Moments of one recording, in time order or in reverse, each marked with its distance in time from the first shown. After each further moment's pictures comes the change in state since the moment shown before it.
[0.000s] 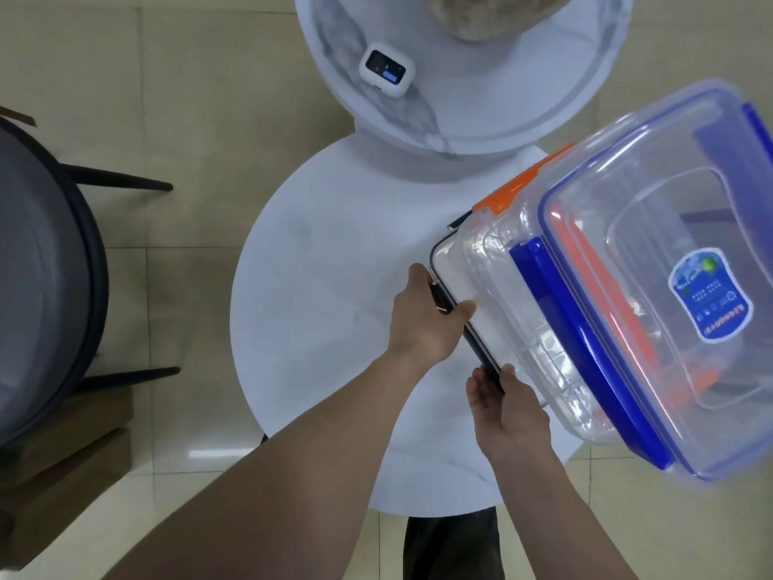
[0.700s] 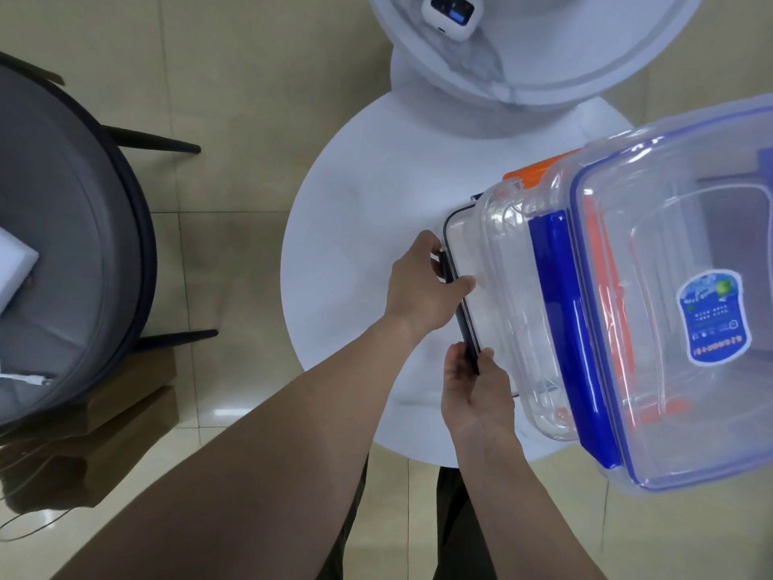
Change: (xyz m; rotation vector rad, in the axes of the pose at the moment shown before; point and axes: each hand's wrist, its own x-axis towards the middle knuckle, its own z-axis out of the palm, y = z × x) left_hand 0.000 -0.039 -0.062 0.045 -0.009 0.012; right_hand -0.045 0.088 0.027 0.380 0.041 0.100
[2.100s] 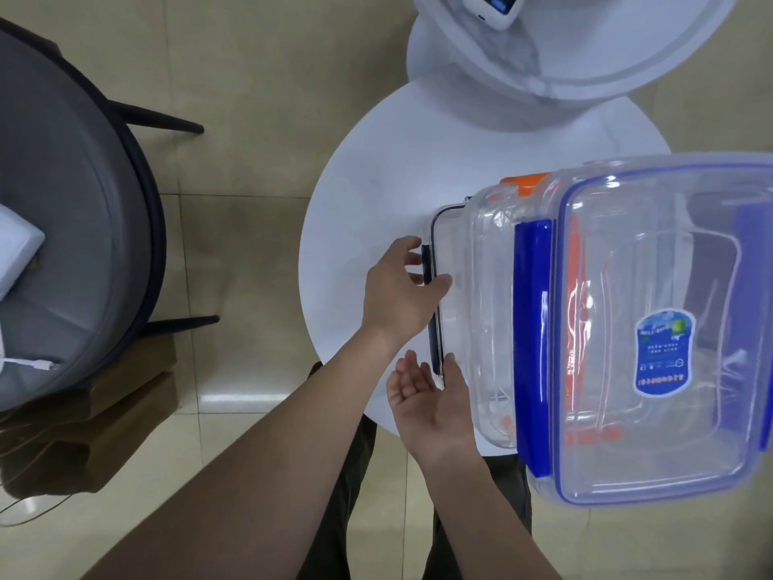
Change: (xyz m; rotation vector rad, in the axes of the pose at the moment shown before) left_hand -0.023 -0.024 -0.049 -0.162 0.036 -0.059; right_hand -0.032 0.059 -0.014 -0.045 -0.073 0.372
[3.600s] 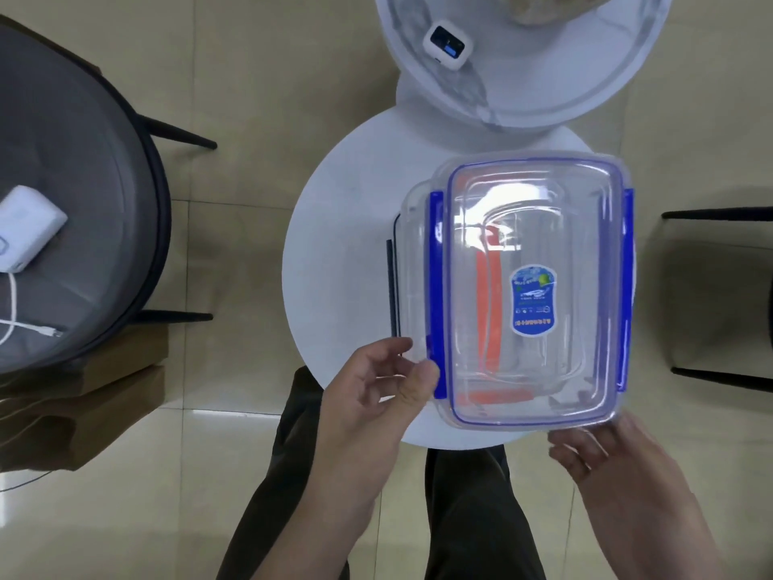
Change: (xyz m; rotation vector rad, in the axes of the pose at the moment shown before) left_hand -0.204 0.056 -0.003 -0.544 0.030 -0.137; right_hand -0.134 -0.184 -0.077 -0.856 -0.206 -0.587
